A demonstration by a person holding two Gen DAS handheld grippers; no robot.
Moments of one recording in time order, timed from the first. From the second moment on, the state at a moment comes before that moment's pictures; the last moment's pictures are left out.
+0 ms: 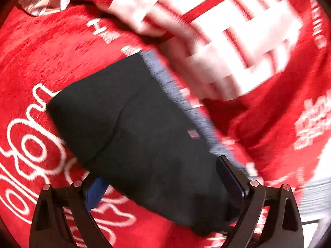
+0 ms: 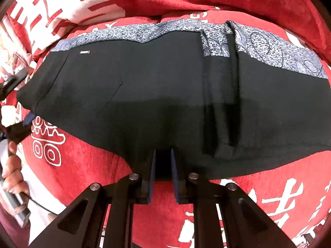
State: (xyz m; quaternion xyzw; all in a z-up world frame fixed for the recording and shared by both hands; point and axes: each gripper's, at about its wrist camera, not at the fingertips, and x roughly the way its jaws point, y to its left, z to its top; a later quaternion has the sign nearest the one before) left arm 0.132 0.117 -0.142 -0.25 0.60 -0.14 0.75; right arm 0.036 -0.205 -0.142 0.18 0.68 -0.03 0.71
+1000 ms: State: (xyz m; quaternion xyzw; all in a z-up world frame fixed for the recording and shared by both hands) left arm 0.061 0.003 -0.125 0.37 0.42 -0.13 0.82; right arm 0.249 -0.059 -0.068 0.13 0.71 0.24 0.65
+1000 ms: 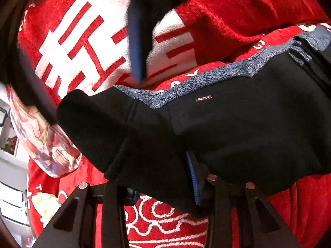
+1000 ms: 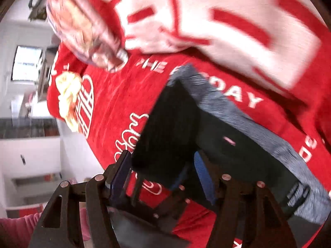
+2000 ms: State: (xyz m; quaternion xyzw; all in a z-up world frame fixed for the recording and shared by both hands) left arm -0.024 -0.152 0.003 0.27 0.37 -0.29 0.84; right arm 0.111 -0.248 -0.008 0.33 0.57 0.20 0.73
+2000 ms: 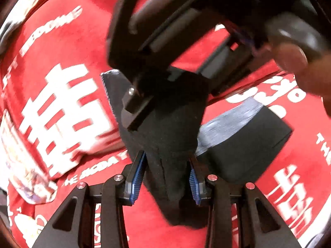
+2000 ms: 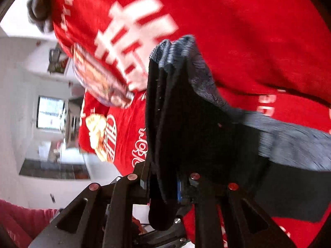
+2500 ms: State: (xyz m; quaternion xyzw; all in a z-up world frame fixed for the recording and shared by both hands) left arm -0.092 -0.314 -0.078 0.35 0.42 -0.34 0.77; right arm -0.007 -0.462 -0.084 0.44 0.53 0.09 0.72
